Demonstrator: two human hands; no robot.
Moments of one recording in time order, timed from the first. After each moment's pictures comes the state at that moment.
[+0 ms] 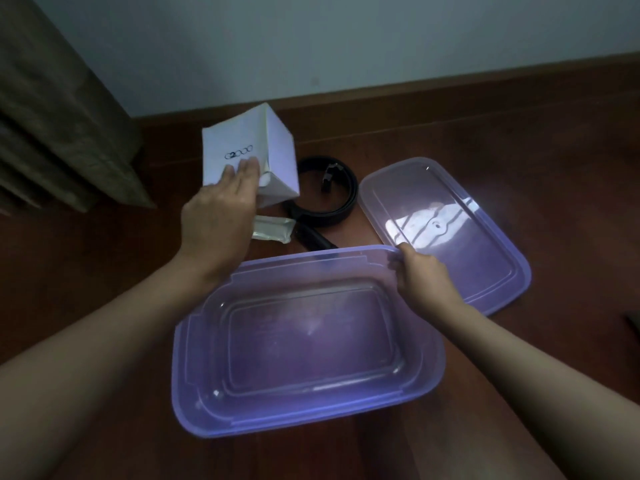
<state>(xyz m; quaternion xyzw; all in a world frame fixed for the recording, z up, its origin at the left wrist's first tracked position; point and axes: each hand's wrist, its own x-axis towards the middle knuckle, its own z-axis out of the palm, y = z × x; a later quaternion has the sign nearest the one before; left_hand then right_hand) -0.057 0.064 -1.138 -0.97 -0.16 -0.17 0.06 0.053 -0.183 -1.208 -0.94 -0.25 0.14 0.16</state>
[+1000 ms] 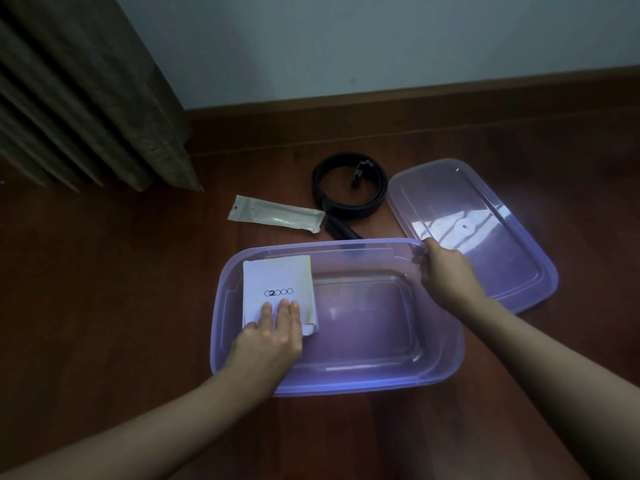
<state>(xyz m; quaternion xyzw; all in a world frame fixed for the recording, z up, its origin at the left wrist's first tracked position) -0.189 -0.009 -1.219 -0.98 0.00 -0.05 0.18 0.052 -0.184 -1.213 -0.94 -0.26 0.13 0.15</state>
